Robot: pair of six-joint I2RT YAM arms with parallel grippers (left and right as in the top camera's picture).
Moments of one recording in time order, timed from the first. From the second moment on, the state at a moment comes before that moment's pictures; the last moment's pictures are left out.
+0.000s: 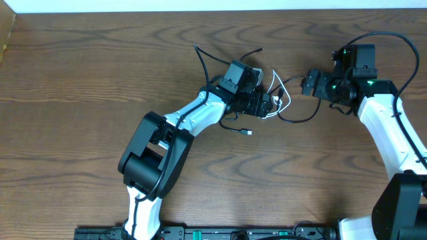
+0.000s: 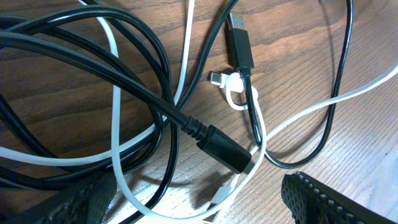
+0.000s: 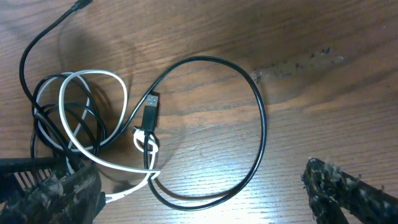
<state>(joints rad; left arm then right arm) -0.57 2.07 1.33 -0.24 0.38 -0.34 0.01 1.61 1.18 -0.59 -0.14 0.30</state>
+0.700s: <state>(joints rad) -0.57 2.07 1.33 -0.15 0.30 -0.34 0.01 1.61 1.18 -0.59 -0.14 0.30</state>
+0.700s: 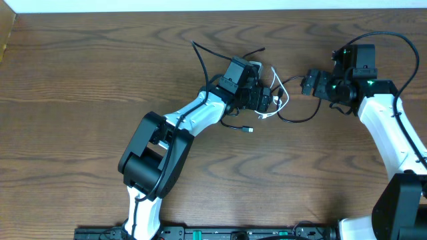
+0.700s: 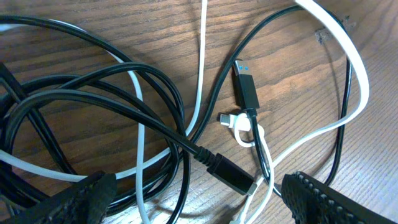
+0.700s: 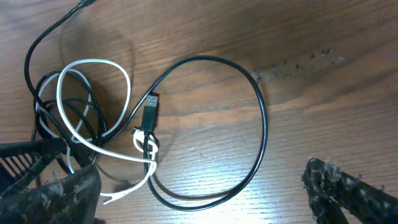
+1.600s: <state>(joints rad) -0.57 2.14 1.35 -0.08 0.28 -0.30 0.01 1.61 1.18 -0.59 -0.15 0.30</state>
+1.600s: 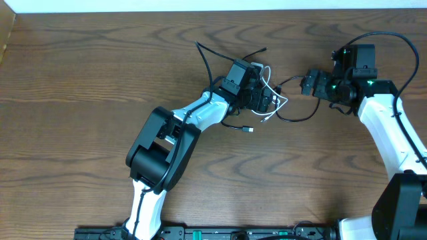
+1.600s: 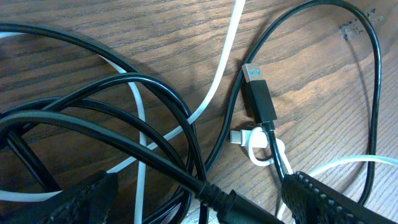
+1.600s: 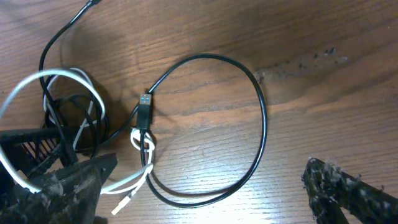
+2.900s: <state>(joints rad) -0.55 1.79 1.34 -0.52 0.33 -0.35 0.01 1.61 1.18 -0.52 -0.38 0.22</state>
